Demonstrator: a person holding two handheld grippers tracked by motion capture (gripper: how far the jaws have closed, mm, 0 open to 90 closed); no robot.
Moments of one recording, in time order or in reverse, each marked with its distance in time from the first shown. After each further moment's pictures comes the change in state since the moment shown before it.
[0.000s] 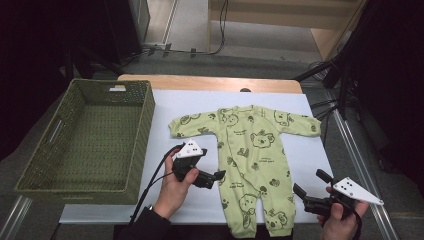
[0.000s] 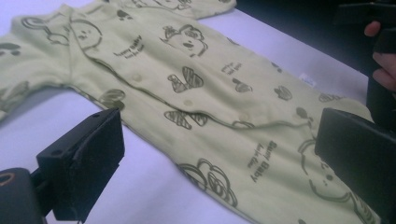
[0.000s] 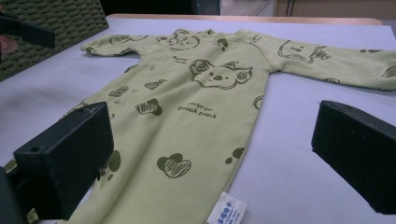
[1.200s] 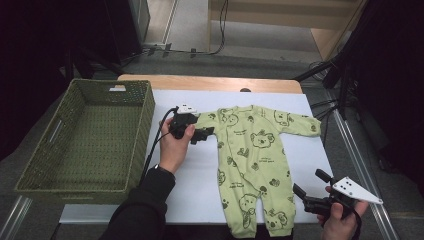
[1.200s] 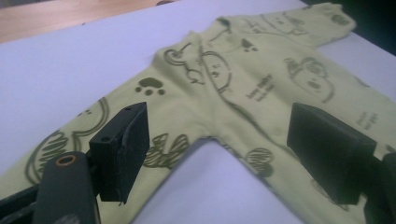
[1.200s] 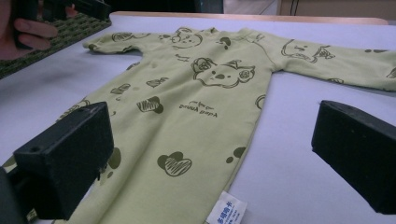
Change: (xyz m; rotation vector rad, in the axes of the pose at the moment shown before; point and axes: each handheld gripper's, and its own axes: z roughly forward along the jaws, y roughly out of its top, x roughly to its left) left arm 0.096 0.046 0.032 0.054 0.218 -0.096; right arm -0.001 0.000 0.001 0.006 0.012 -0.008
